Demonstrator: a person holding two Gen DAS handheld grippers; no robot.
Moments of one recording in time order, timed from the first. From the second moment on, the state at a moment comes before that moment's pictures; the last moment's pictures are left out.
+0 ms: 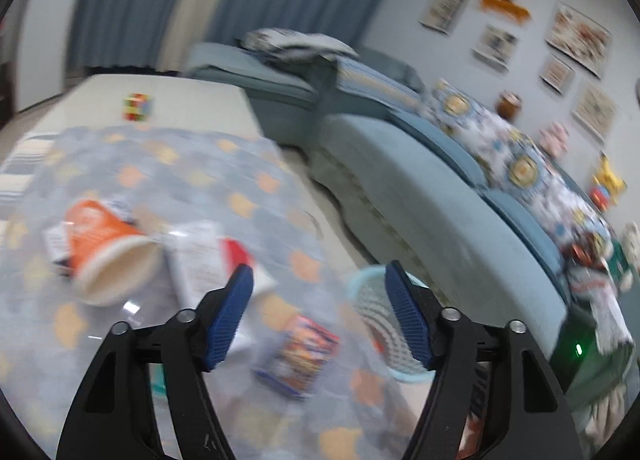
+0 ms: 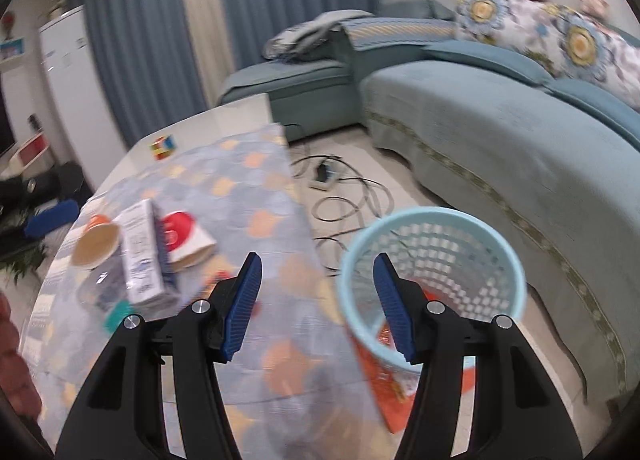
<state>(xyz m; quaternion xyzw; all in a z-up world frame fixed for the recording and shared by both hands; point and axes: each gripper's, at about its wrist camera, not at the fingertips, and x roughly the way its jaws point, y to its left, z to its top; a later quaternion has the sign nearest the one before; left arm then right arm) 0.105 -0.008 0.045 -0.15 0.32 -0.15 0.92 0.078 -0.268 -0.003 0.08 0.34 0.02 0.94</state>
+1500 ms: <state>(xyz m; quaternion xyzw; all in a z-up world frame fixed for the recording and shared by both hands) 0.162 0.137 -0.025 -0.24 0.40 -0.04 0.89 0.151 -0.087 -0.062 0.00 0.39 0.15 0.91</state>
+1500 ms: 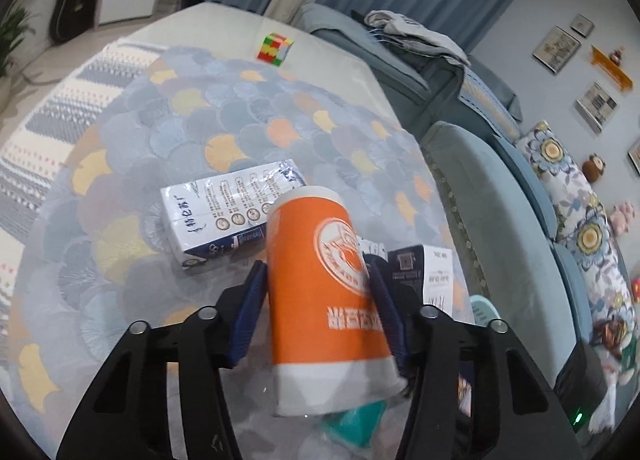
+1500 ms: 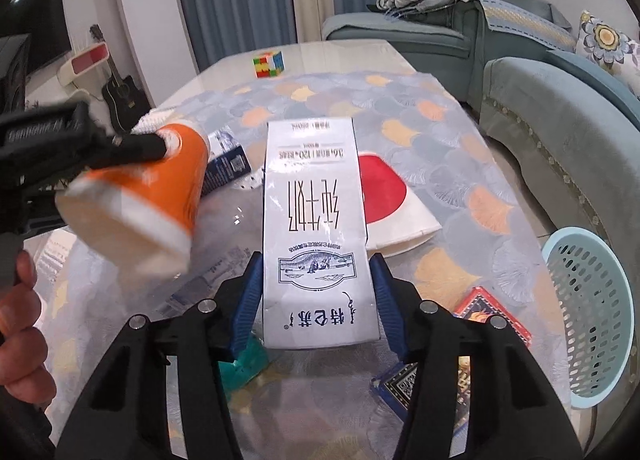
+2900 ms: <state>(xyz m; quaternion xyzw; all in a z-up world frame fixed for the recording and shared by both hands) 0.015 0.106 -0.038 -0.03 0.43 -0.04 0.90 0.046 -0.114 -0.077 -0.03 0.48 0.15 0.86</state>
